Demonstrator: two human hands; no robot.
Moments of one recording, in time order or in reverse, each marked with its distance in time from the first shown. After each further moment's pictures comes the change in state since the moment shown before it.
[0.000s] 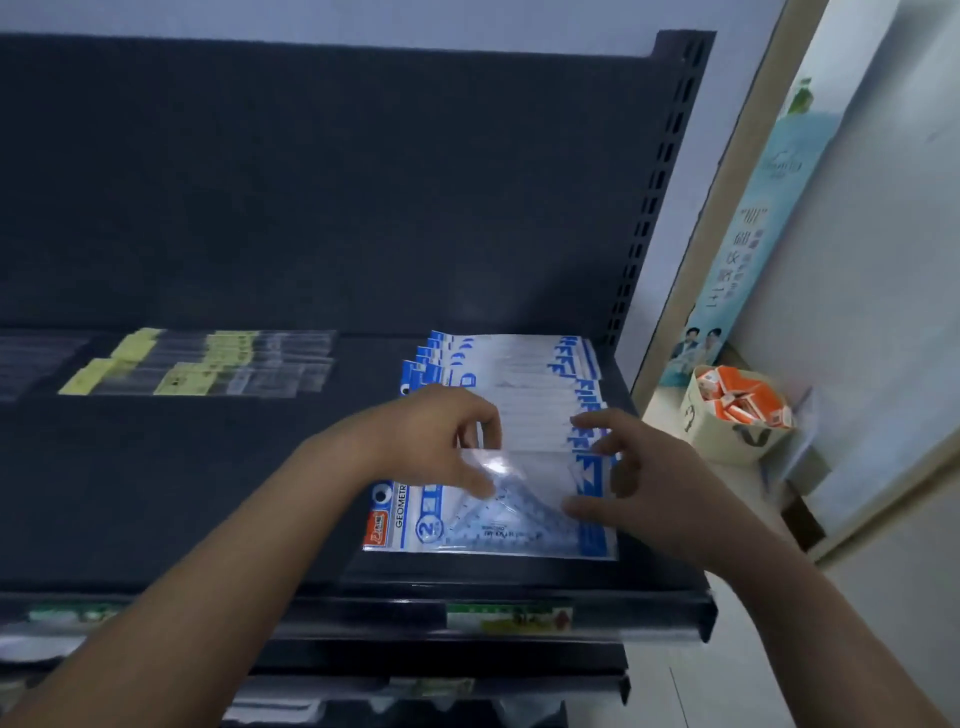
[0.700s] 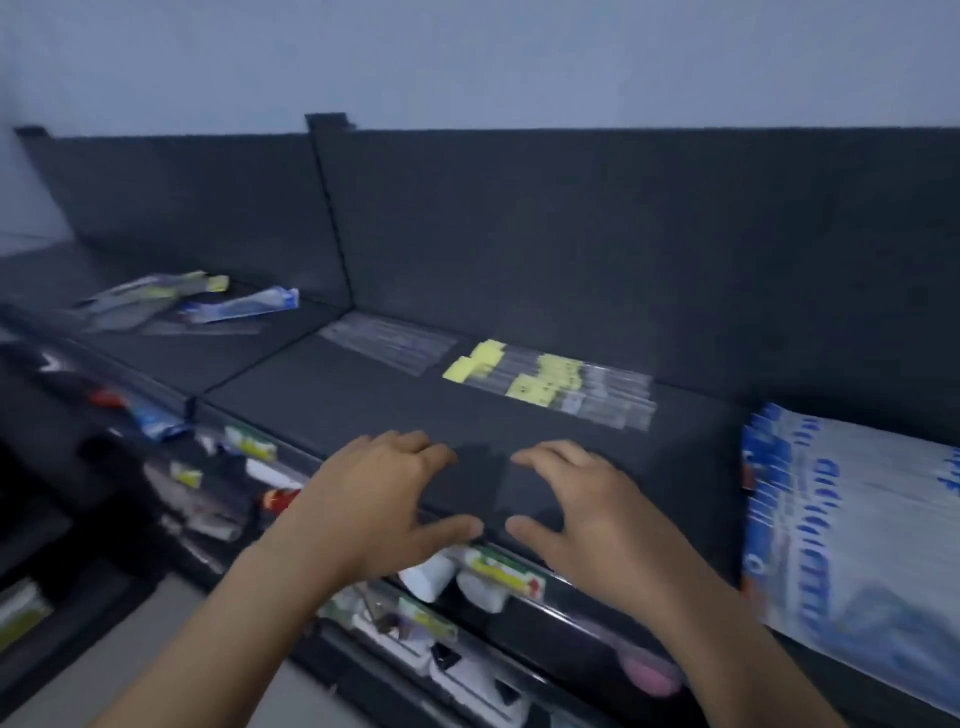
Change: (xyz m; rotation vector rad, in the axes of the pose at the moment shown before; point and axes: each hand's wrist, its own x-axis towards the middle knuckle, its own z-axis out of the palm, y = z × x) left_hand -0.274 -0.121 -0.036 0.544 0.383 -0.530; right_hand 0.017 -0.229 0.177 -0.195 -0.165 -0.679
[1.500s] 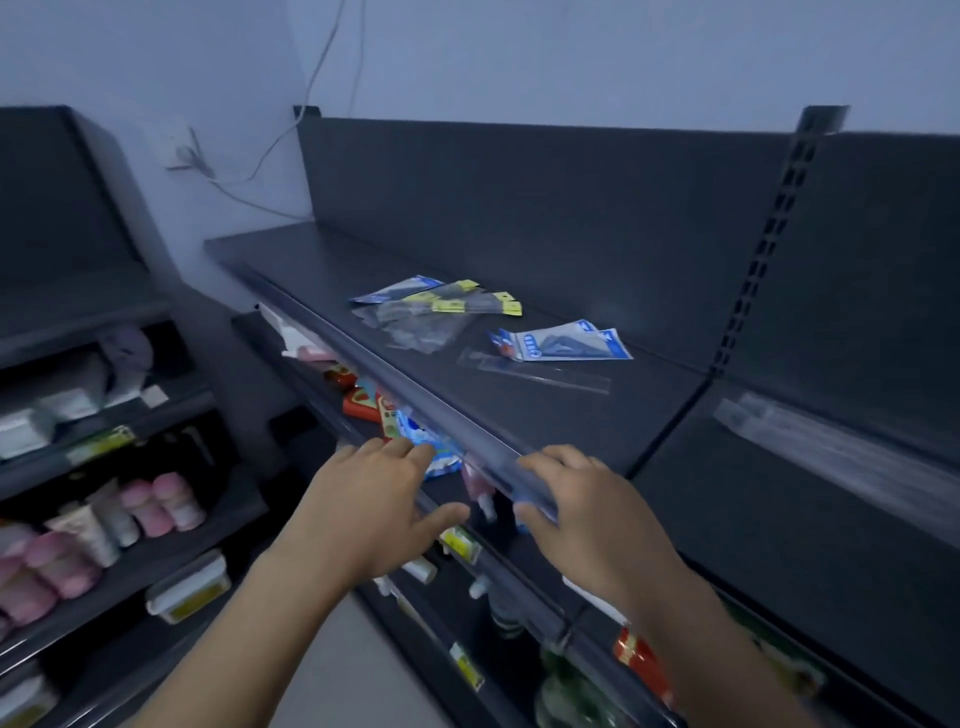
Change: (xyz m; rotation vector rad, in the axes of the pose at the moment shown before) left_hand -0.086 -0.485 0.058 0.096 -0.020 -0.436; right_hand 0.339 -0.302 0.254 -0.089 -0.100 -0.191
